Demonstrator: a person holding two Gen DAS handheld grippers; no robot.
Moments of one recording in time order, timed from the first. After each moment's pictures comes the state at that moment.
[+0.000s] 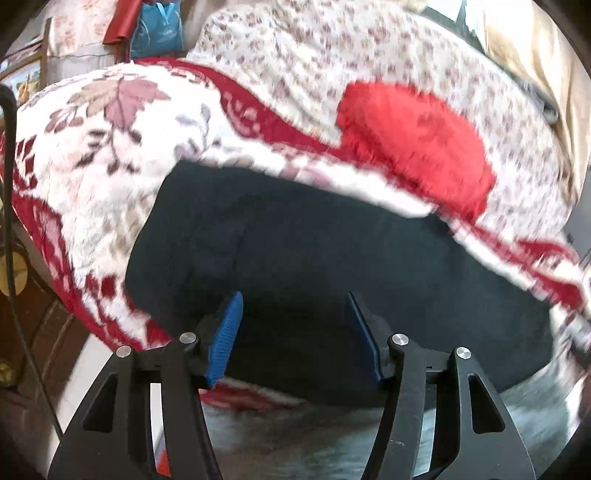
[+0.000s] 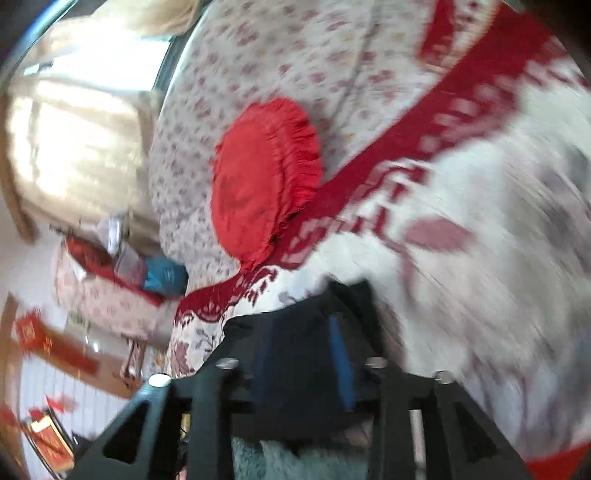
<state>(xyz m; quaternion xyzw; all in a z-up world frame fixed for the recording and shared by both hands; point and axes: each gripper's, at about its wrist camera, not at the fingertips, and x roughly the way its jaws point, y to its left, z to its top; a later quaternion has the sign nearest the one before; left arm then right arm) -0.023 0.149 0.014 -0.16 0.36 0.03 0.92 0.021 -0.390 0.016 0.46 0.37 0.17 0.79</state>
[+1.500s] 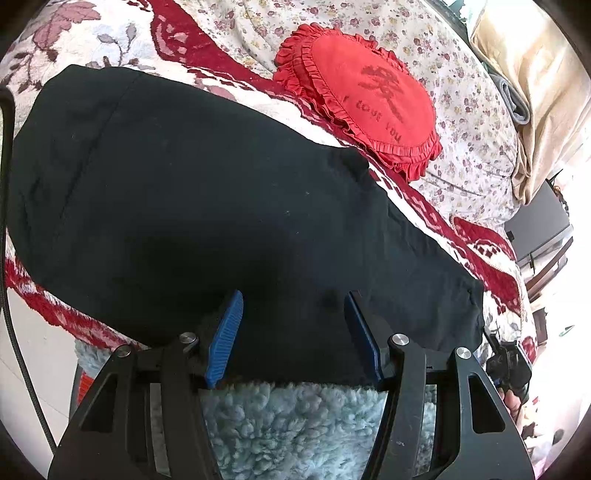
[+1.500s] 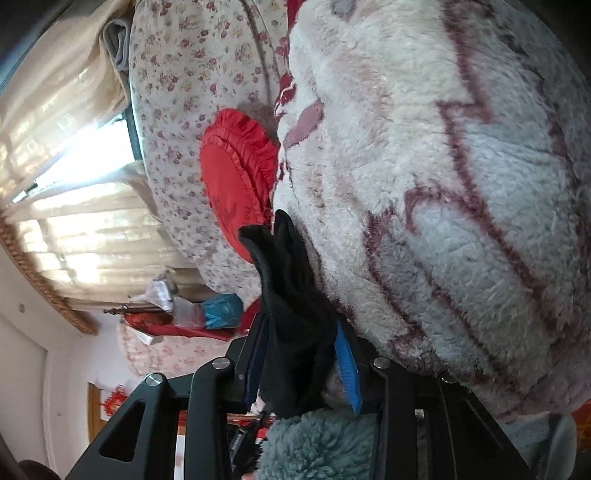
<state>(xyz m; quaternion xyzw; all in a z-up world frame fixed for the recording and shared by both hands) -0.004 0.092 -0.011 -0.25 0.44 -0.10 0.86 -0.011 -0.406 -0.065 0.61 0.36 0.20 0.68</state>
